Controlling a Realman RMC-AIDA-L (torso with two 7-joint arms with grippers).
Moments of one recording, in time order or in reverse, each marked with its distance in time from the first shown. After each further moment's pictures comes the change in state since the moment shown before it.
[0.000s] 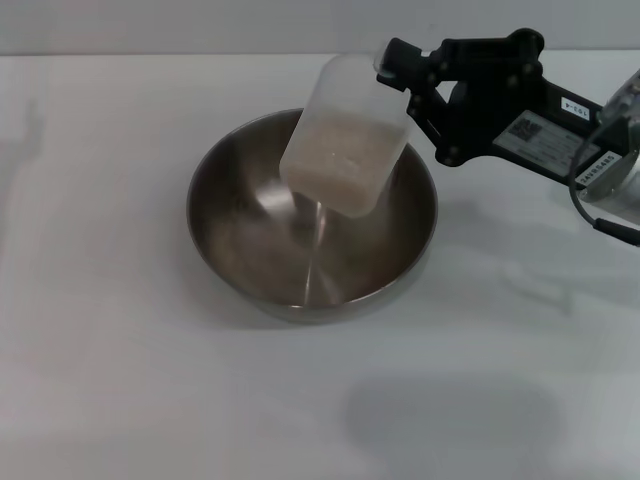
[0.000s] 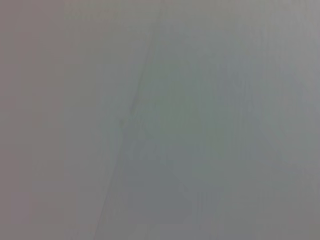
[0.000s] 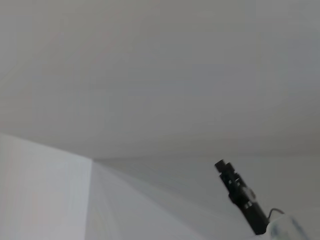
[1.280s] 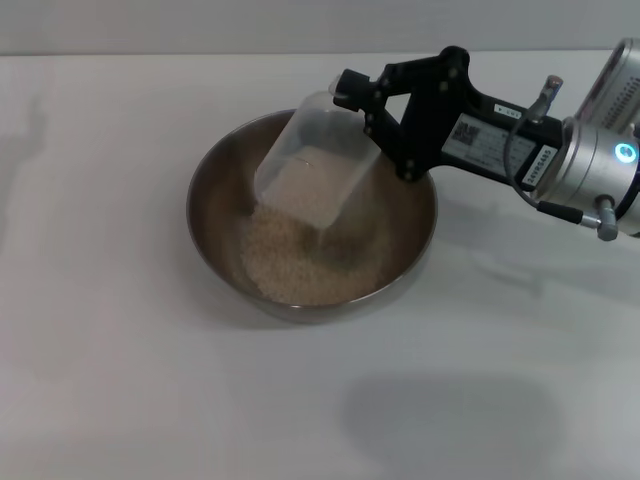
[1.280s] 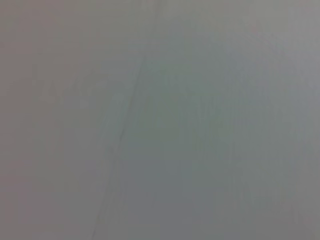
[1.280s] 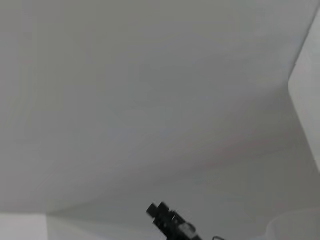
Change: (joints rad) left arm 0.012 0.014 0.002 -0.057 0.000 0.017 0.002; right arm 0.041 0.002 -0.058 0.048 -0.009 0.213 0.187
